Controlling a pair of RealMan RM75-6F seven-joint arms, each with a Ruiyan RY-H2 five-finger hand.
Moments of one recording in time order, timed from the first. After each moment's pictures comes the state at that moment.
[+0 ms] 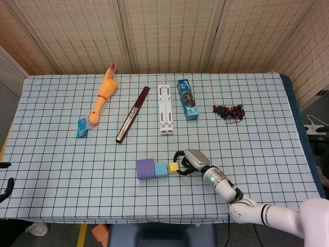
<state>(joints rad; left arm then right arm) 0.01 -1.10 -0.12 -1.56 1.53 1.71 -0.07 0.74 -1.63 0.17 -1.36 -1.15 0.66 0.20</state>
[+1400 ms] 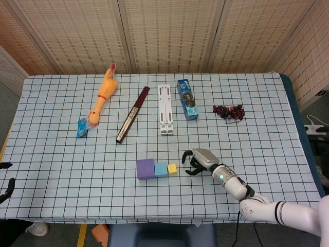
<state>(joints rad) 0.01 -1.10 -0.11 -1.57 1.54 1.71 -0.06 0.78 -1.45 0.14 -1.51 -0.99 0.58 0.11</state>
